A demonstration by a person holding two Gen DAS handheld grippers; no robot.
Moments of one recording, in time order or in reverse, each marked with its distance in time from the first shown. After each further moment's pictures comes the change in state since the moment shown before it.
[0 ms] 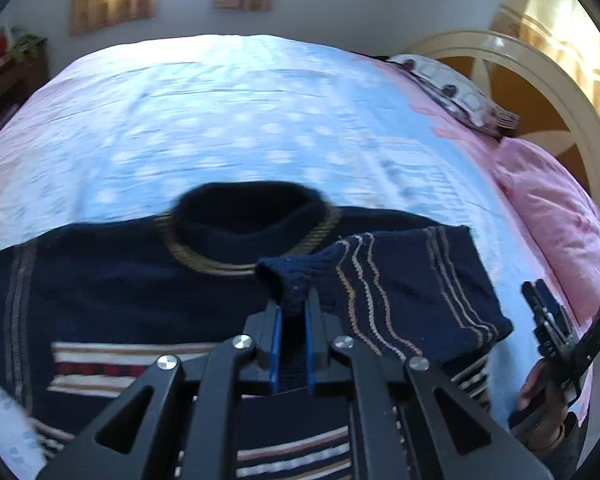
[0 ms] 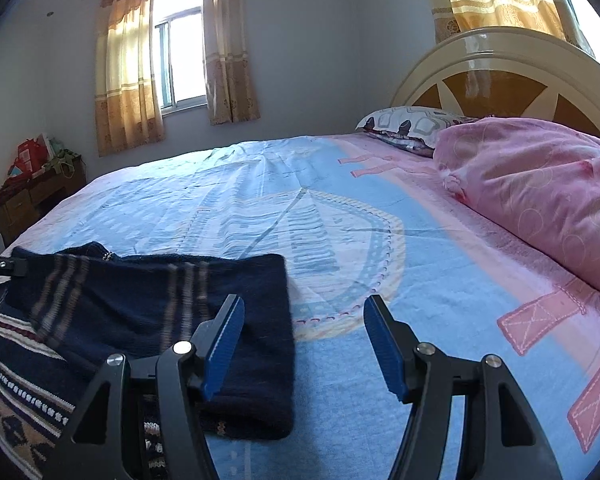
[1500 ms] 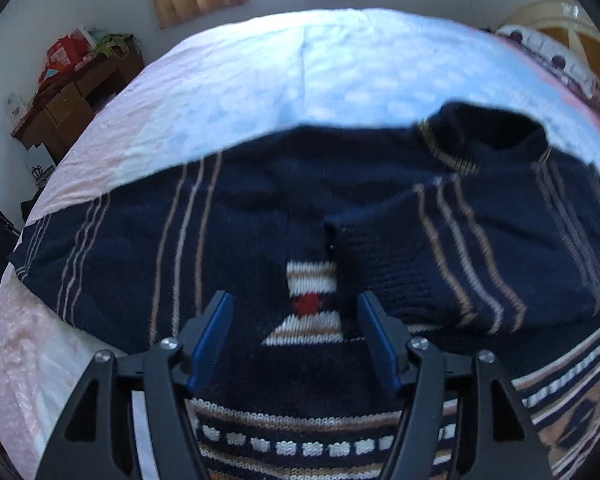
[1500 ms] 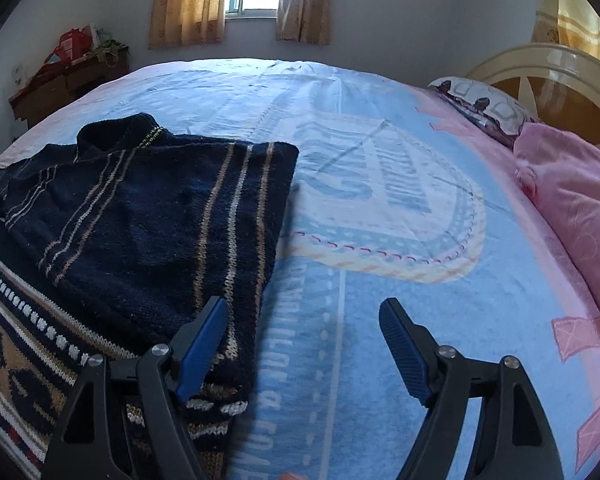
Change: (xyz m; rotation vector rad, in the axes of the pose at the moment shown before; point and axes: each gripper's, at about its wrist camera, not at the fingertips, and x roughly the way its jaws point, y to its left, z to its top) left arm 0.012 0.134 -0.067 -0.007 0.062 0.427; right arm 0.031 0.065 -0.029 -0.276 0.283 0.079
